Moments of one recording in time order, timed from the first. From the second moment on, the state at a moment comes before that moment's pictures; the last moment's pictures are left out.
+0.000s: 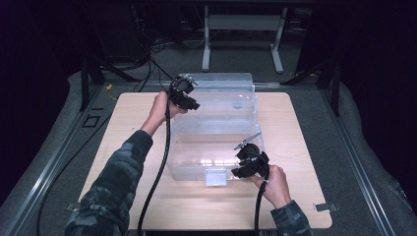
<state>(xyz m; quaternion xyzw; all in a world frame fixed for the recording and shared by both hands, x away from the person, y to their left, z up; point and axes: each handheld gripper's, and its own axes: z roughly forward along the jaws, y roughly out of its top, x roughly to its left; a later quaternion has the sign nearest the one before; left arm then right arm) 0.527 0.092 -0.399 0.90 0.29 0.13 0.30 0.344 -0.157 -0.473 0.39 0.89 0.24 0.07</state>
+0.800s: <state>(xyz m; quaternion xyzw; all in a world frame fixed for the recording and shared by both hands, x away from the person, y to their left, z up) 0.520 0.090 -0.392 0.90 0.29 0.12 0.30 0.342 -0.156 -0.475 0.41 0.88 0.24 0.08</state>
